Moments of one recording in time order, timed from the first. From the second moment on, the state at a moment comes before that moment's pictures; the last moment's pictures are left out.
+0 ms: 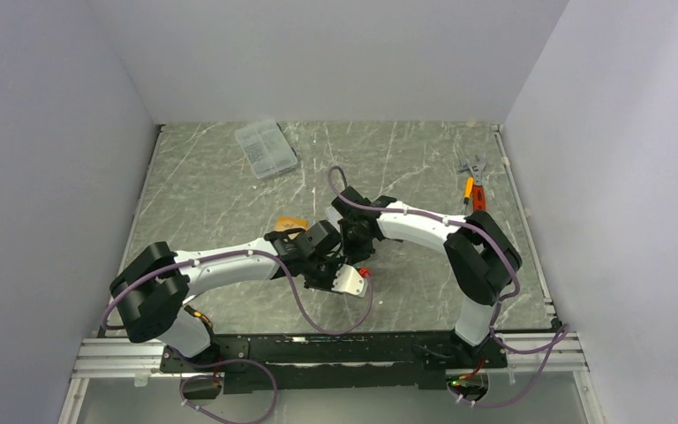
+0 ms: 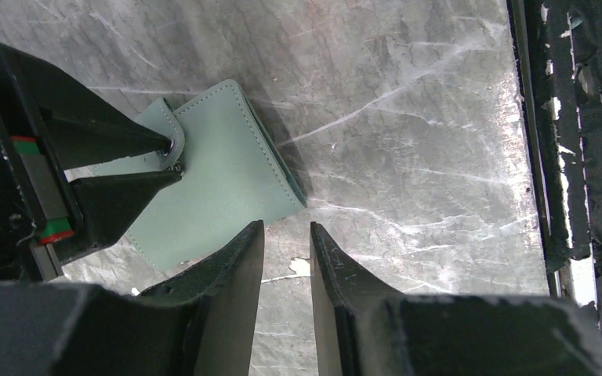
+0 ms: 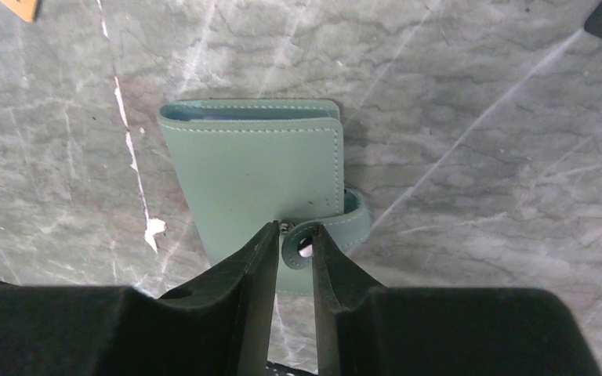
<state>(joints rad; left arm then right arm) -0.99 1.51 0.92 -0.44 0.30 0.87 0.77 1.79 1.16 -0.61 -0.03 0.68</state>
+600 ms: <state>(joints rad) -0.99 1.52 0.92 -0.44 0.31 0.87 0.80 1.77 1.22 -0.70 0.05 0.68</state>
